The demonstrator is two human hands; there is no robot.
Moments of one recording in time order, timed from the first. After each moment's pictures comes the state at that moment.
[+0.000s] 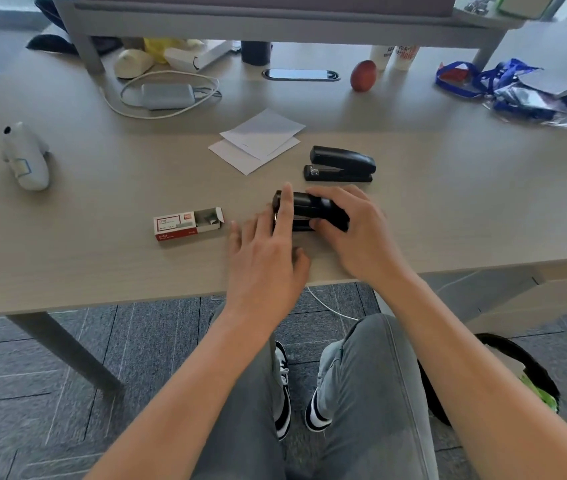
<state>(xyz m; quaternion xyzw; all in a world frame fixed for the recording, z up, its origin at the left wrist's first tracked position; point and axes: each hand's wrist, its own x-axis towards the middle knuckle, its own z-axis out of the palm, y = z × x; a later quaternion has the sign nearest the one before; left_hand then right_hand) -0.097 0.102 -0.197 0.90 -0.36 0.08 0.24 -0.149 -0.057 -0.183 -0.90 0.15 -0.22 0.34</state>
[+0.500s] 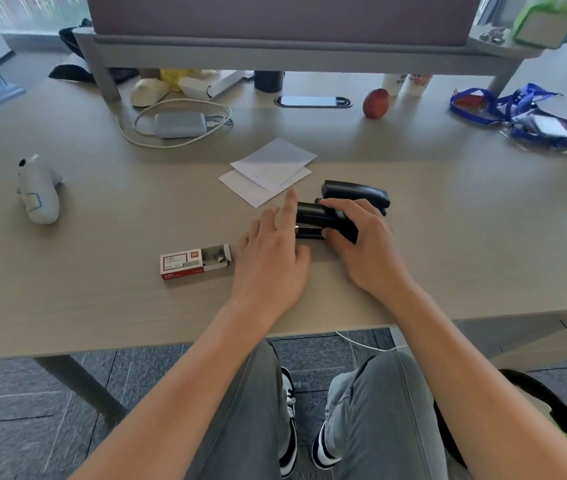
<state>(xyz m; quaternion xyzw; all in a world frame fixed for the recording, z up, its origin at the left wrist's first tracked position) -0.041 0.072 -0.181 0.90 -0.34 0.05 0.28 -0.104 -0.092 -0.195 -0.90 0.16 -0.24 0.32</state>
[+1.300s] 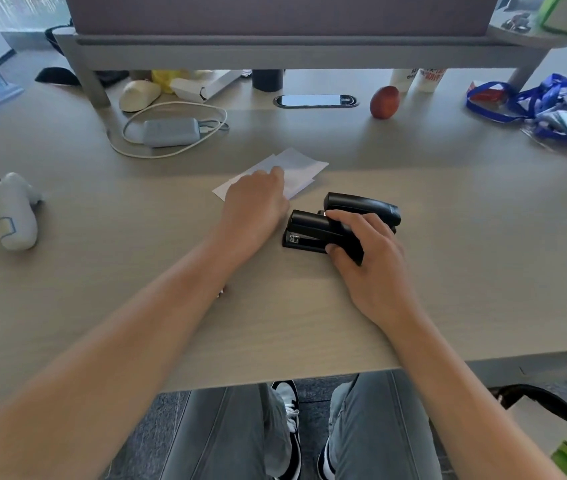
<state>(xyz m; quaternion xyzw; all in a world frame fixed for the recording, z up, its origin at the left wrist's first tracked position) 0.096 0.004 -0.176 0.92 -0.36 0.11 0.11 -0.093 -0.101 -0.204 -0.91 0.17 -0.26 0.29</state>
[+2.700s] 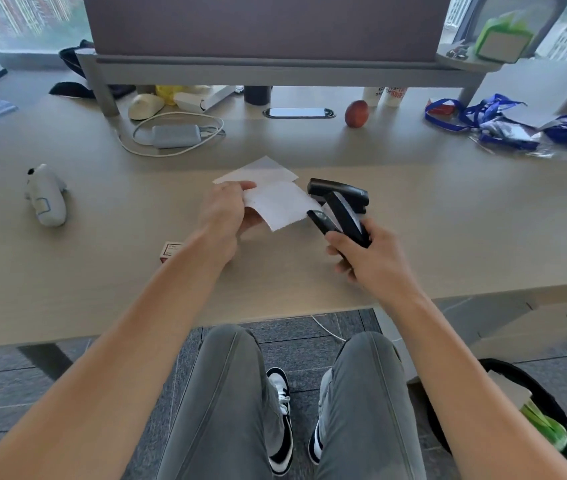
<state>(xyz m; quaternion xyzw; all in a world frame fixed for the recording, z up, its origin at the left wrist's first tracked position) 0.017 0.073 -0.137 0.61 0.01 -0.22 0.76 -0.158 -0.063 -0.159 -0.75 0.31 -0.19 0.56</state>
